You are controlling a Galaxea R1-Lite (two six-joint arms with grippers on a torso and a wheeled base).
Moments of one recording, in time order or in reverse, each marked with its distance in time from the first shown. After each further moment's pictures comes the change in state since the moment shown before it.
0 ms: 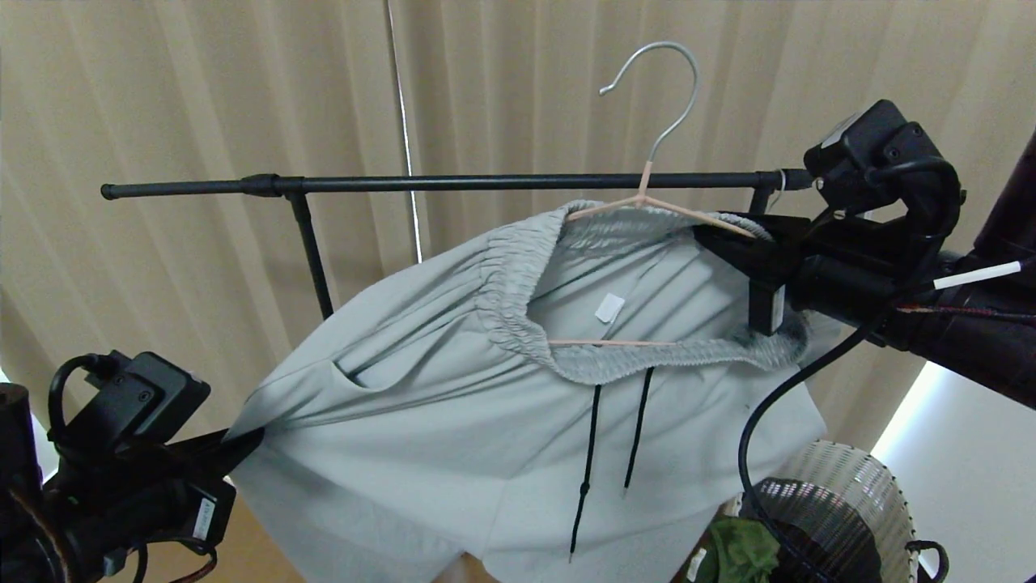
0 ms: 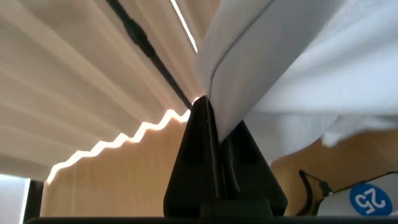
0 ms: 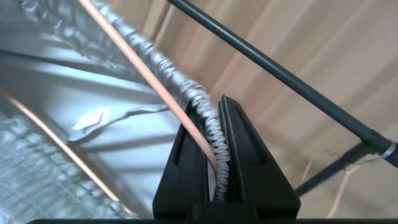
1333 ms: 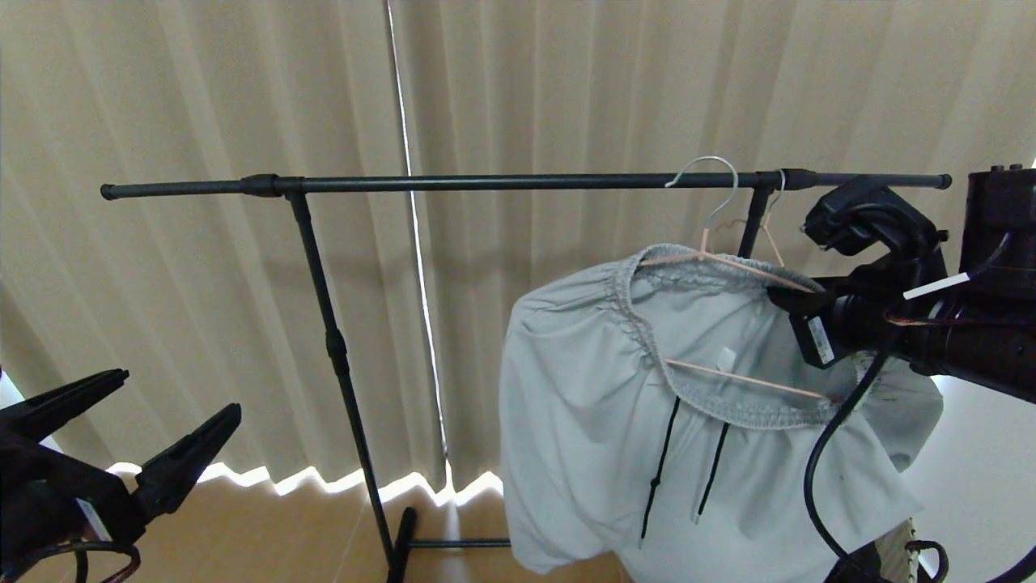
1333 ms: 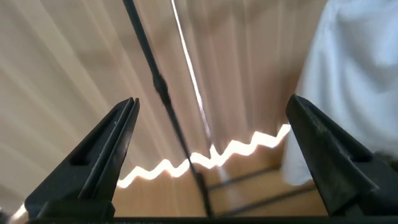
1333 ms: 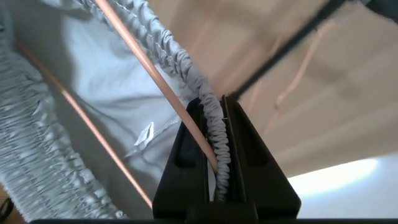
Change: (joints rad) left arm -0.006 -0.261 0.066 -0.145 -0.005 -0.168; right arm -0.145 0.001 -0.043 0.385 -0.220 0.079
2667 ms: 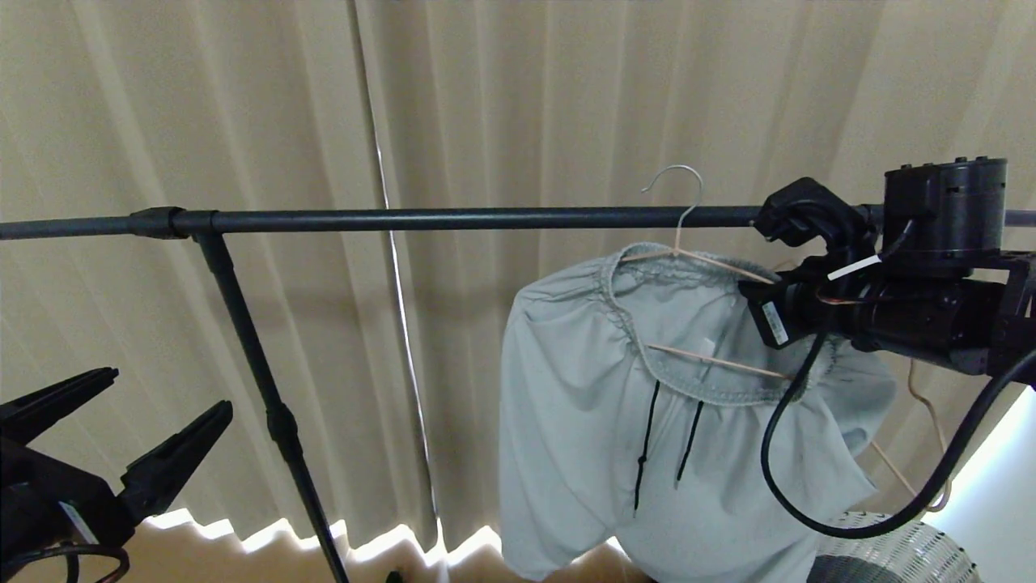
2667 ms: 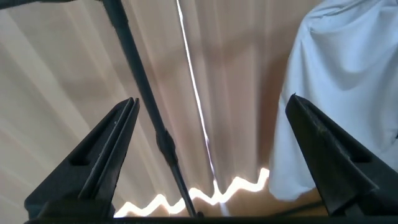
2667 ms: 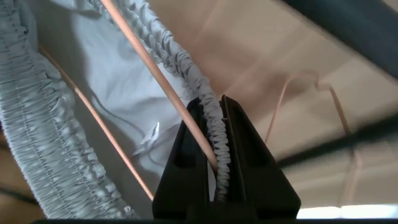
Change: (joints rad) left arm -0.003 -0.026 0.004 0.000 0.000 -0.013; right arm -0.016 0.142 -0.110 0.001 -0.020 0.012
